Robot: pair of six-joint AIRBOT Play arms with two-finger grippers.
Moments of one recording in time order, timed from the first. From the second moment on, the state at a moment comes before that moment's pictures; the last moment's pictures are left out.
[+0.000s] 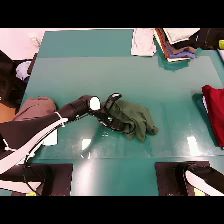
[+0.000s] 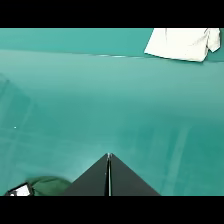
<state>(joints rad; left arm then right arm) -0.74 -1.55 1.13 0.97 -0.92 -1.50 0.09 -1.02 1.62 -1.30 1.19 1.63</state>
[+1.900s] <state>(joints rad) -0.39 -1.38 1.38 1.45 -1.08 -1.58 -0.07 -0.82 1.00 -1.34 1.17 1.49</state>
